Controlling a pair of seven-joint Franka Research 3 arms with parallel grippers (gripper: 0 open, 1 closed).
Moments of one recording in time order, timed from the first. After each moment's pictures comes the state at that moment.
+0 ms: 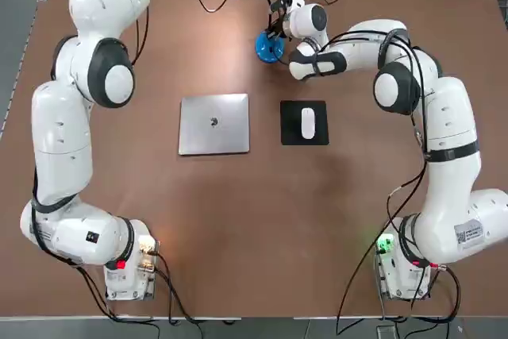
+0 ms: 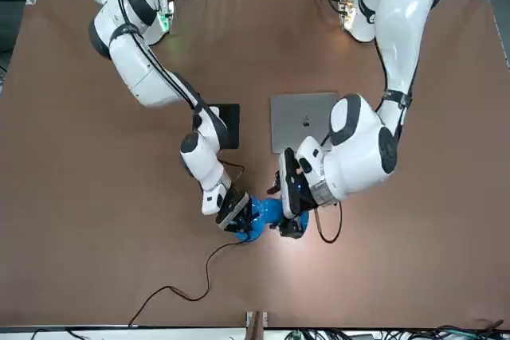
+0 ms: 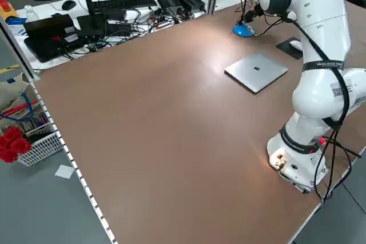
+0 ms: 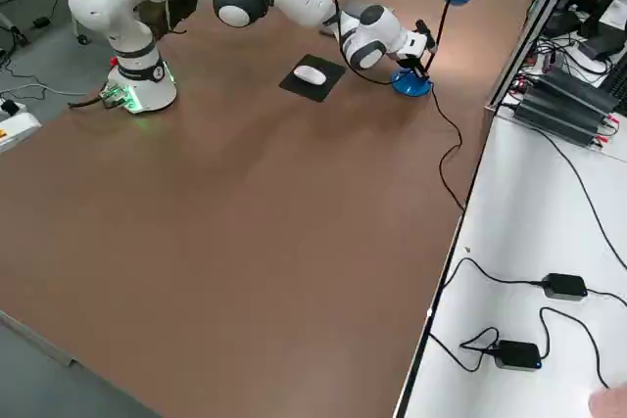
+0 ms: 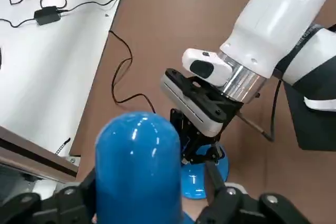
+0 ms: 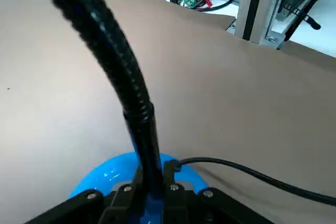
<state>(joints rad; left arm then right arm) -0.28 0.81 -0.34 -1.03 -0.40 2.23 1.27 0.27 1.14 0.37 -1.27 -0.45 3.12 0.09</state>
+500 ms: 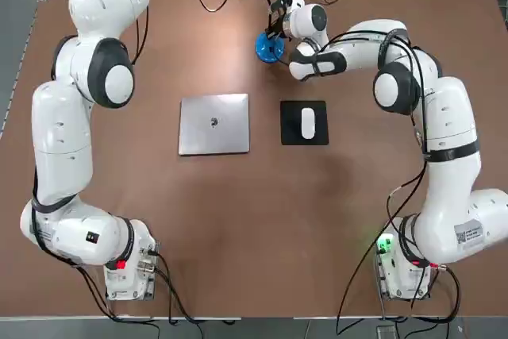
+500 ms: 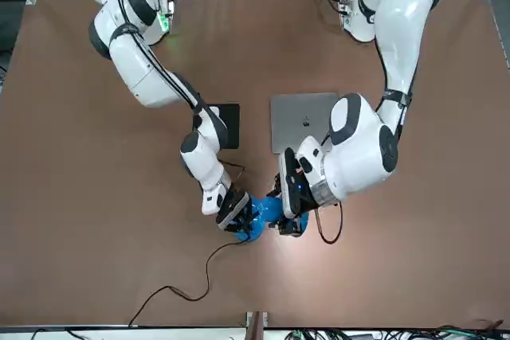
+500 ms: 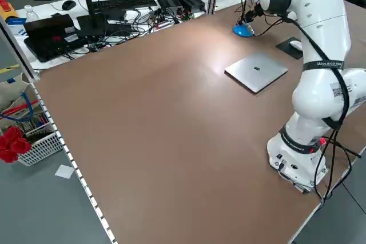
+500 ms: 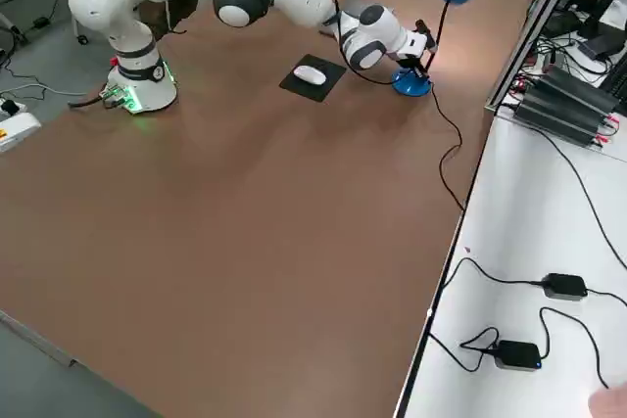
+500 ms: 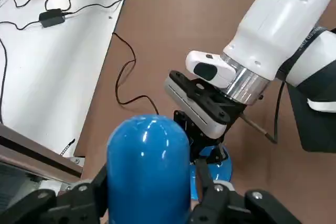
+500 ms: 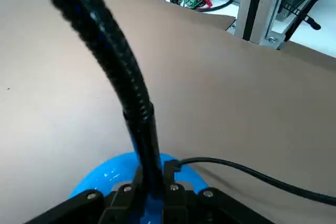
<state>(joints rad) -0.28 0.81 -0.34 -1.02 -0.40 2.23 1.27 0.27 1.14 0.37 -1.27 -0.45 3.12 0.09</state>
